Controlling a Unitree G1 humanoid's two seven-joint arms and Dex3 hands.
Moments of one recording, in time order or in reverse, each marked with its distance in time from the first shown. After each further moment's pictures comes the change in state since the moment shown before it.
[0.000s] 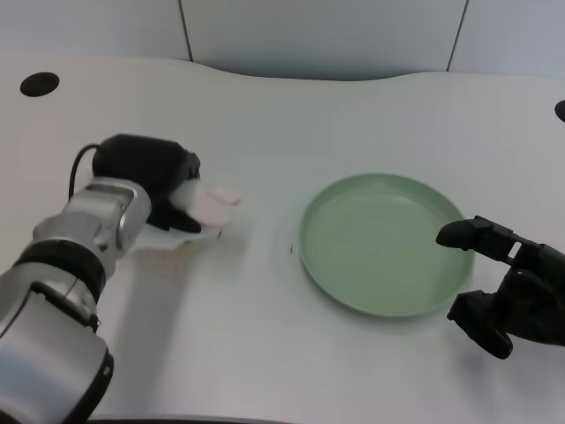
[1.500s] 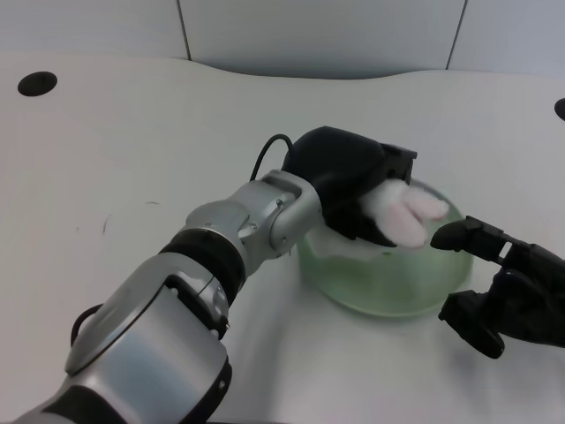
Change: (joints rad) left arm -0.057 -0.335 -0.034 -0.015 -0.059 -0.247 0.001; right arm 0.003 0.023 0.013 -0.018 -0.001 -0.007 -0.012
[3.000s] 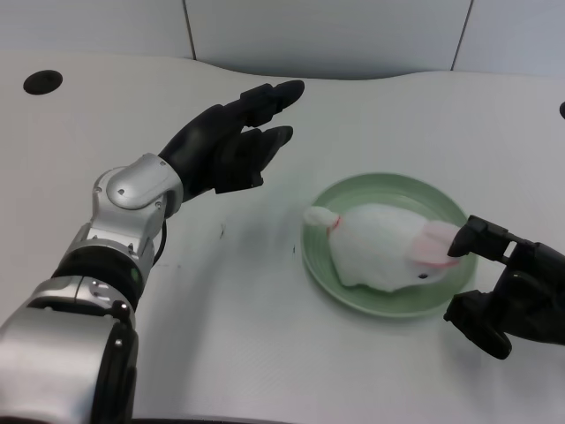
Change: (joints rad) left arm 0.122 0.196 0.673 -0.051 -0.728 0.015 -0.857; right arm 0.000 -0.015 0.003 -0.005 0.001 0.001 0.019
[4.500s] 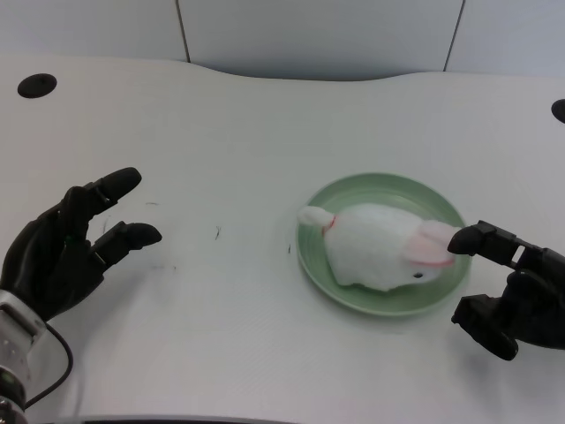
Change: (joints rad) left arm 0.333 0.189 0.402 -0.065 -0.440 0.358 -0.289; right arm -0.001 -0.022 -0.011 0.039 -0.002 0.038 -0.019
